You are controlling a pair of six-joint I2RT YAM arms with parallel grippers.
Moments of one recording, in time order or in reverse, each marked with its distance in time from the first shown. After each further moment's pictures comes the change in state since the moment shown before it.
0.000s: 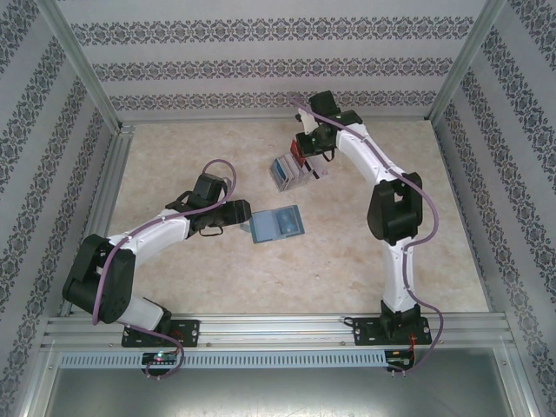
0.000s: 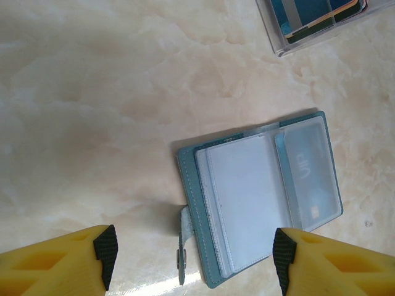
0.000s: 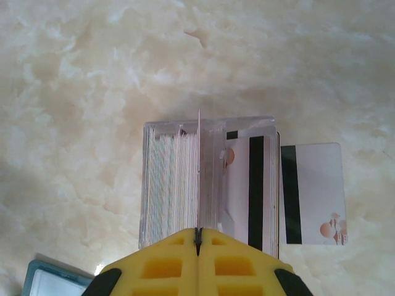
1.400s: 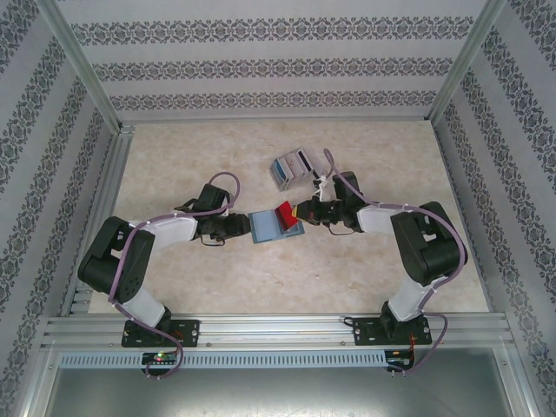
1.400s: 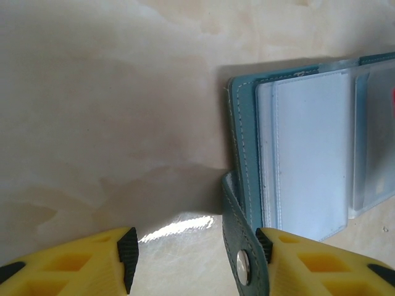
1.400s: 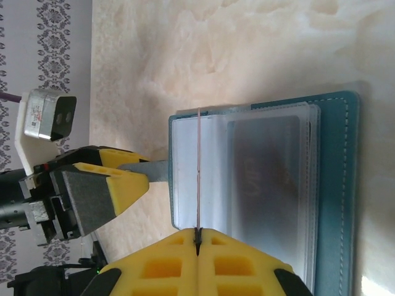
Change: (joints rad) left arm 0.013 0.148 -0.065 0.068 0.130 -0.041; right arm 0.008 -0.421 -1.260 1.085 -0.575 0.649
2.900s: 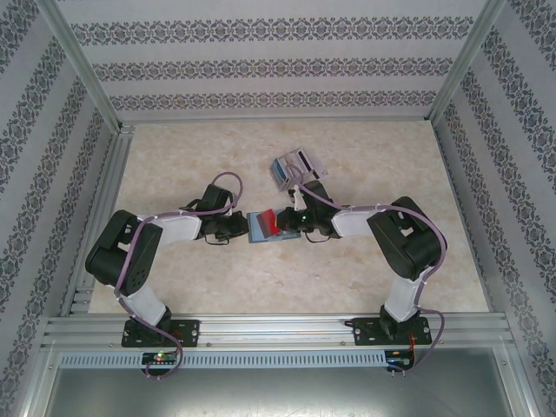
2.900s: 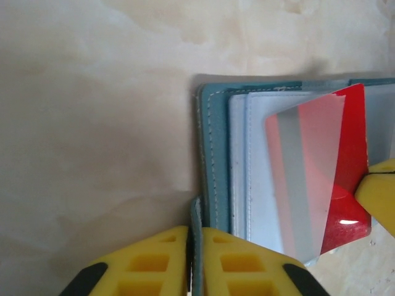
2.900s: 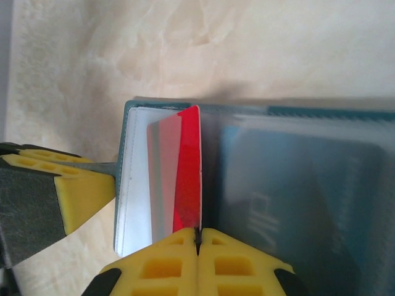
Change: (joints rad) left arm -0.010 0.067 0.004 0.093 0.040 -0.045; right arm 0.235 0.079 0.083 -0.055 0.343 -0.054
